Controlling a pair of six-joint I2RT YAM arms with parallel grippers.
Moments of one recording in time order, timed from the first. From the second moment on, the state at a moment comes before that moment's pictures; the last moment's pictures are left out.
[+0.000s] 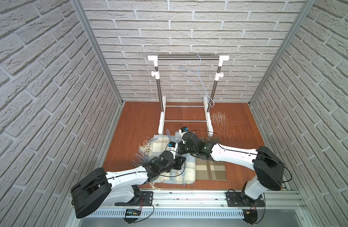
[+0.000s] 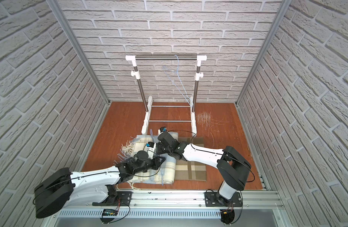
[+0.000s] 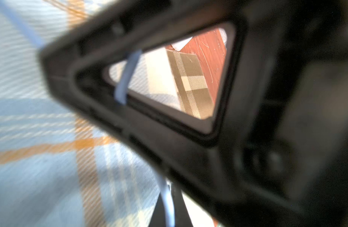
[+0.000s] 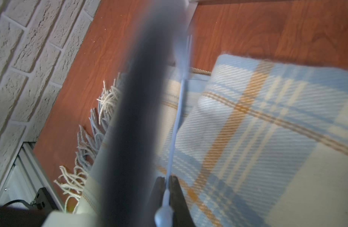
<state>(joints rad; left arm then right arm) -0.92 1.15 0.33 0.30 0.06 -0.82 0.99 1.65 1.04 -0.11 0.07 0.66</state>
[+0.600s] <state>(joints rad) -0.87 0.38 0.37 -0.33 -0.10 -0.93 0.99 1.62 1.07 -0.23 0.18 0.67</state>
